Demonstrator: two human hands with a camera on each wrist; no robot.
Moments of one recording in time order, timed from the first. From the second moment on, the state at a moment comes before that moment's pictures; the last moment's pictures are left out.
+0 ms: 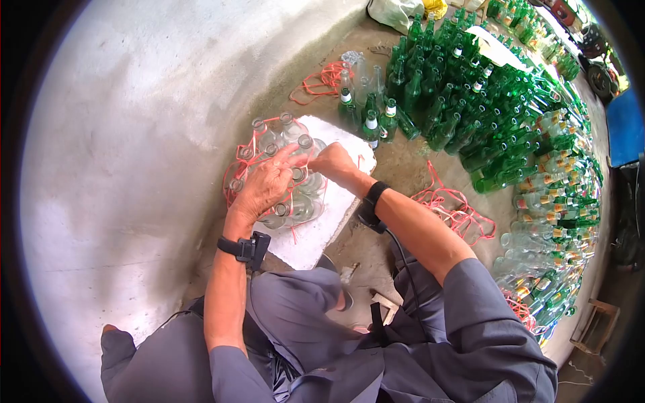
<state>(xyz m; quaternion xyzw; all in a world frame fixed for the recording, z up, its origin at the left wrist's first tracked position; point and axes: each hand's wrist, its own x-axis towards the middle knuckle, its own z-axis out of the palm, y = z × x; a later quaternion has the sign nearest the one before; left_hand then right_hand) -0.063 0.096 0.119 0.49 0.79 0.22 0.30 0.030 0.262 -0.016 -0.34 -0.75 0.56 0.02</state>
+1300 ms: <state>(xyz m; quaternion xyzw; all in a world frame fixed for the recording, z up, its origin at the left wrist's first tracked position) -0.119 0.103 0.144 0.44 0.81 0.26 0.28 0.082 0.281 0.017 -0.10 -0.79 0.61 0.01</state>
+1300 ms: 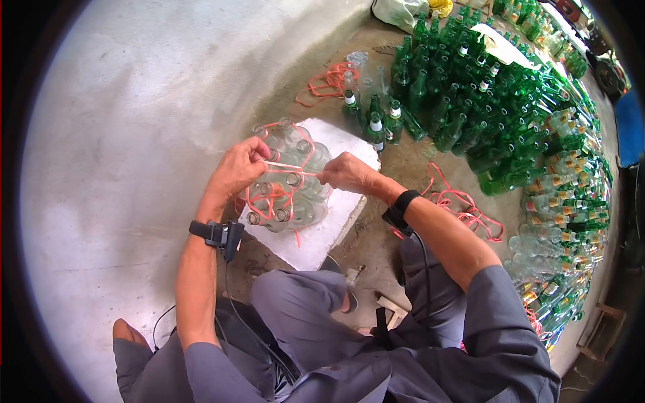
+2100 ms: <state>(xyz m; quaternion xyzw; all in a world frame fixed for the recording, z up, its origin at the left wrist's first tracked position) -0.124 0.135 0.124 0.40 0.86 0.25 0.21 0.073 0.268 -0.001 -0.18 -0.77 0.61 0.12</state>
